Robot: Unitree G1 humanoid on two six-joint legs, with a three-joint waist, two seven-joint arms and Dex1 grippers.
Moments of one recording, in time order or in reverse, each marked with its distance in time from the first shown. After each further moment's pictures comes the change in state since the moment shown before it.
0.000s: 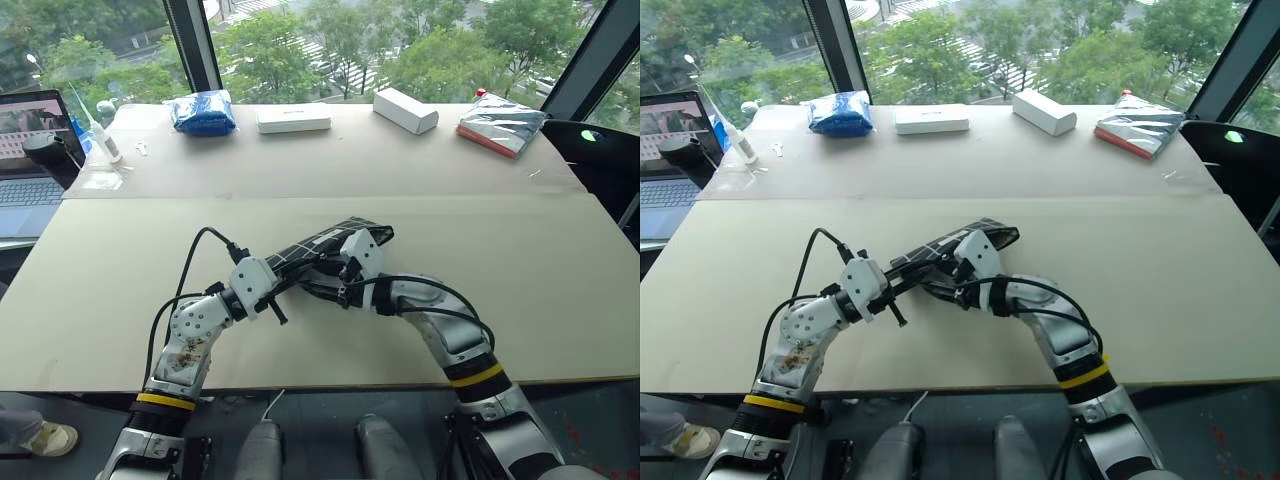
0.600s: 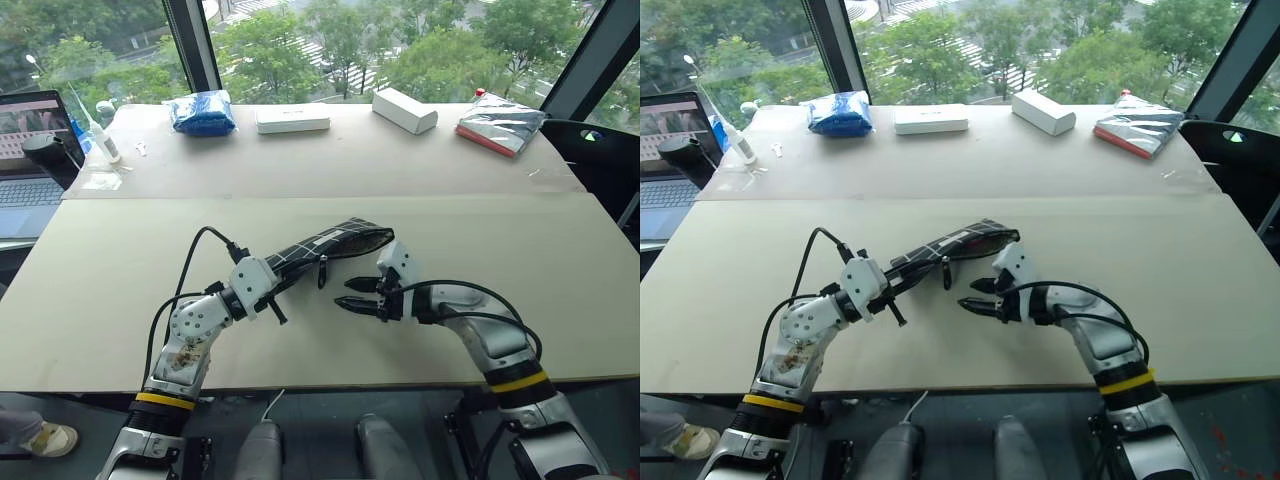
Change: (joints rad) left arm -0.004 0.005 -0.001 0.000 0.000 0.001 0.000; right arm 0.030 -0.141 -0.050 0.039 0.023 0.068 0.095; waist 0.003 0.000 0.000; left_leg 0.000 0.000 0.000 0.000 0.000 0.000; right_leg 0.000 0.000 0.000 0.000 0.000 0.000
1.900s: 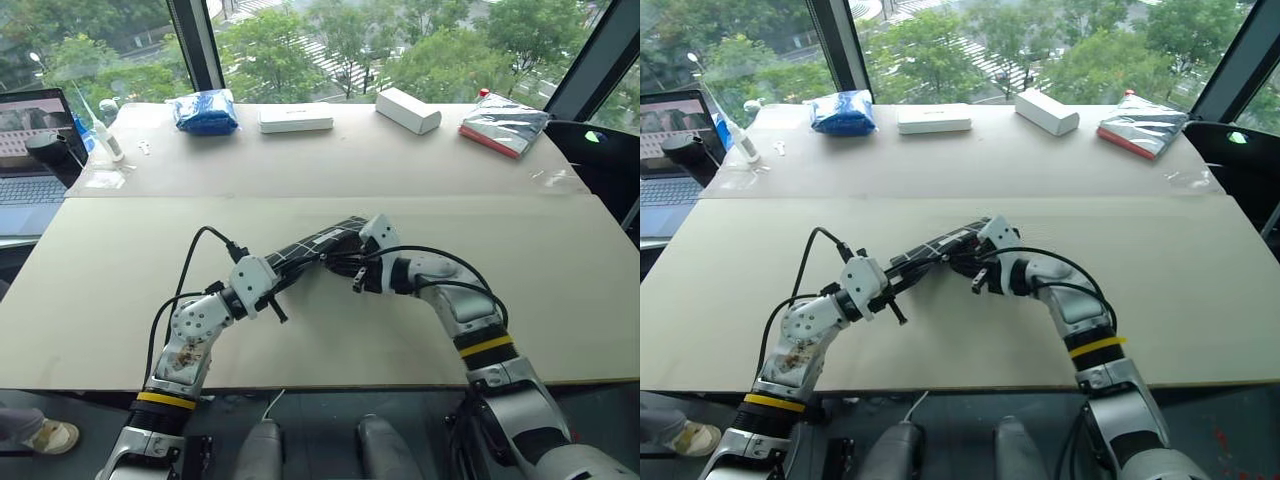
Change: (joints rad) left arm -0.002 -0.004 -0.001 0.008 0.004 -0.003 0.020; right arm -0.146 0.062 -0.043 0.171 -0.035 -0.009 0.009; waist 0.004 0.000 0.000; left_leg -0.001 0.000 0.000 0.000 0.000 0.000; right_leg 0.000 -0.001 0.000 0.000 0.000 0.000
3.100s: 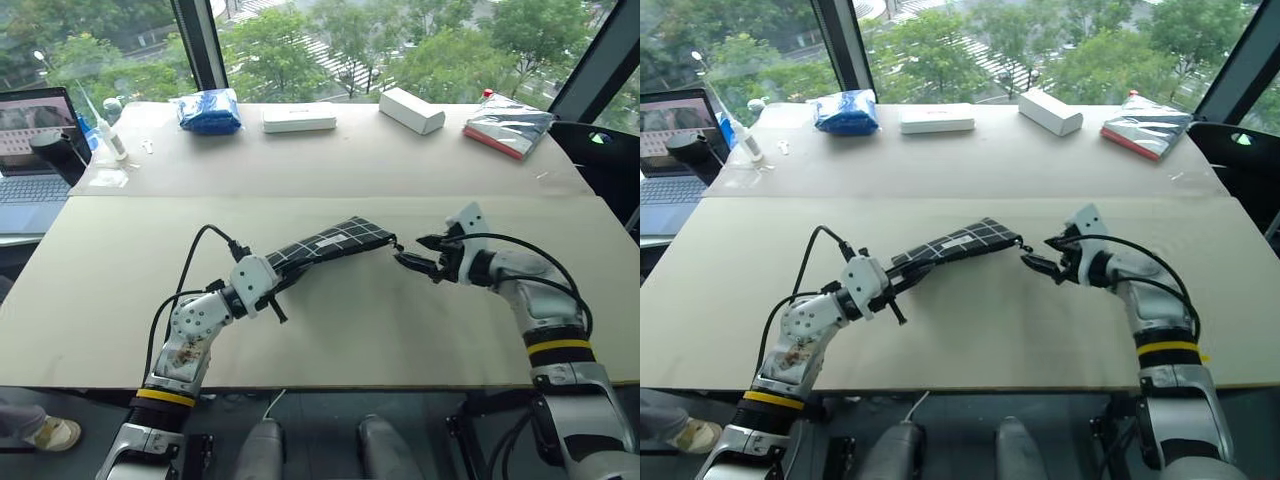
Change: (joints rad) left arm -0.034 0.018 -0.004 0.035 -0.005 -0.031 -0.054; right arm 0.083 -0.277 -0.229 0.073 0.054 -0.067 0.060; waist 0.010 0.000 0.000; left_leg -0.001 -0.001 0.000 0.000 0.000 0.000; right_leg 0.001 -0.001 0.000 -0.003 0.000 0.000
